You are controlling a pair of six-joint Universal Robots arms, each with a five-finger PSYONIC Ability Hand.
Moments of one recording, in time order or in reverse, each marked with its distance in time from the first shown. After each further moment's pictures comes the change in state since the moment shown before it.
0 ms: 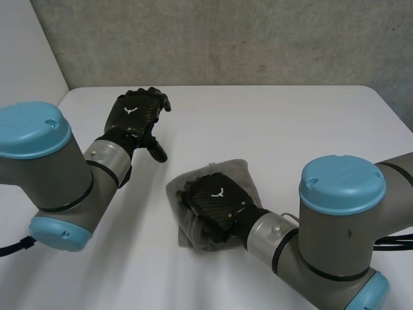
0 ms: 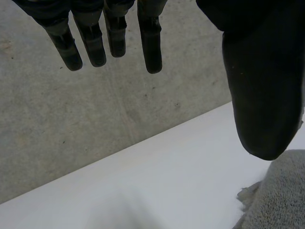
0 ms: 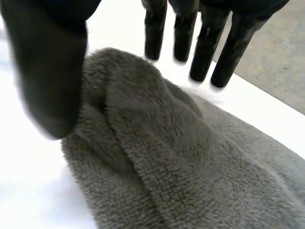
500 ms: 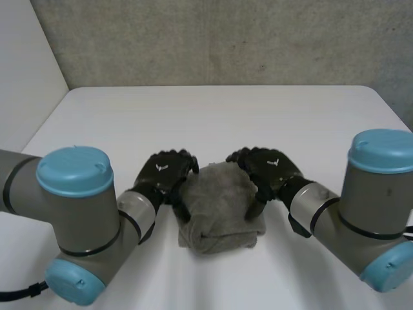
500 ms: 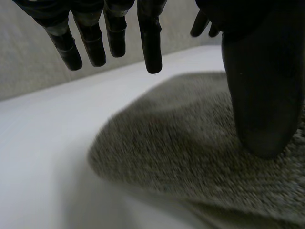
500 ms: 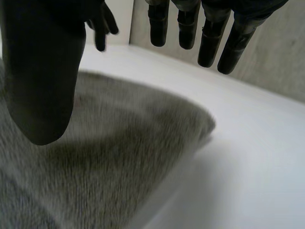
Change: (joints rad) left arm -0.120 -0.061 -0.113 -0.119 0.000 -0.057; right arm -0.223 0.017 0.015 -0.024 0.037 0.174; left_hand 0.000 0.000 0.000 0.000 0.000; right_hand -0.114 -0.081 -0.125 -0.115 -0.080
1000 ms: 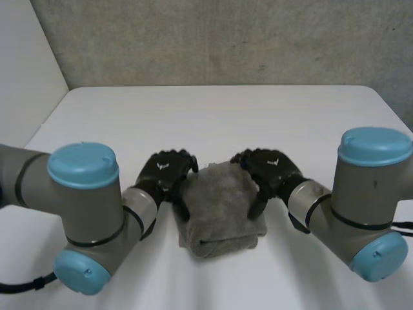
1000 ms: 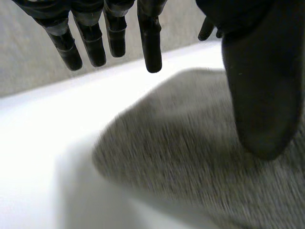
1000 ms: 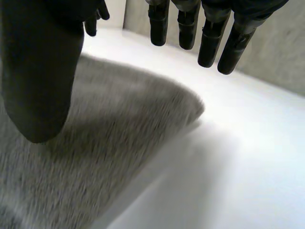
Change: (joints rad) left arm 0.011 -0.041 0.073 -0.017 0.001 0.007; right arm 0.002 0.031 -0.068 0.030 0.045 -0.045; left_hand -0.012 0.000 0.000 0.000 -0.001; right_hand -0.007 0.000 0.000 0.000 -0.006
